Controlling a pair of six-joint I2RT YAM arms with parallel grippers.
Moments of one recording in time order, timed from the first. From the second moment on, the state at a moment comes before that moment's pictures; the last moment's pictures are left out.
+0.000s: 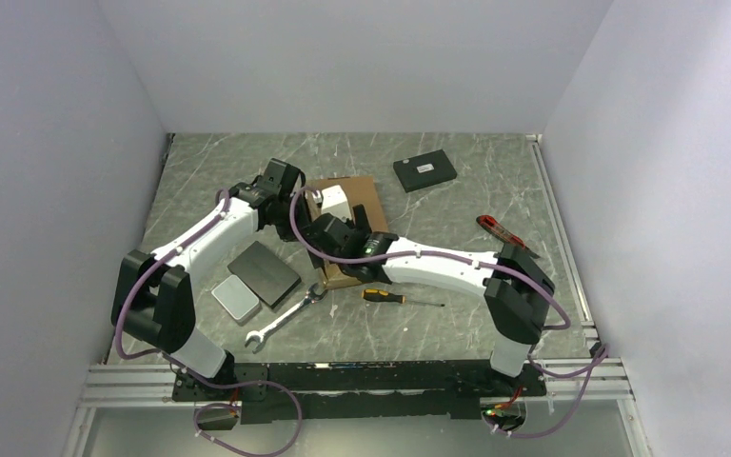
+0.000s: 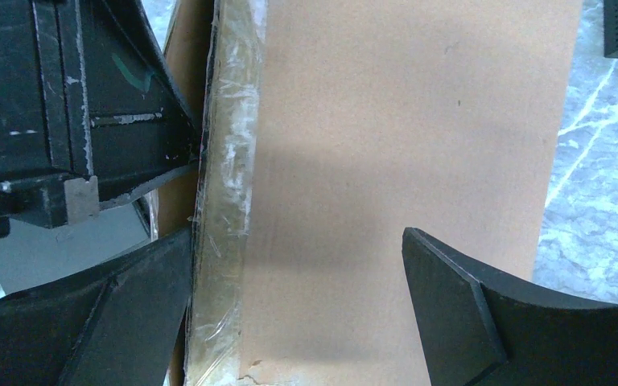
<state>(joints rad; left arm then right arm) -0.43 1.55 1.20 -0.67 0.10 -0.72 1.07 1.76 1.30 -0.30 0.57 0.43</state>
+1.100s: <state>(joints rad) -0.43 1.51 1.20 -0.65 0.13 -0.63 0.93 1.52 1.09 -0.19 0.35 0.54</state>
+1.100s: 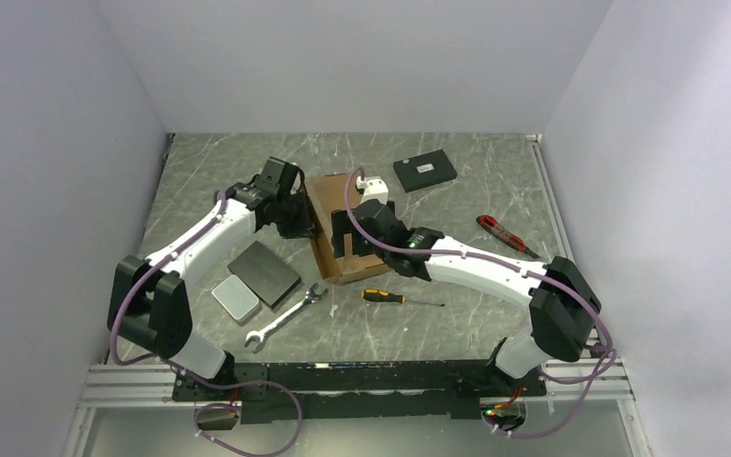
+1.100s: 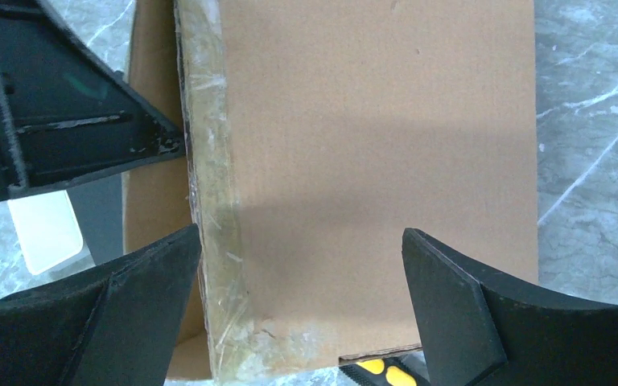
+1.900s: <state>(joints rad) -0.13 1.61 1.17 -0.51 0.37 -0.60 0.78 1.68 1.19 -0.18 0.16 0.49</state>
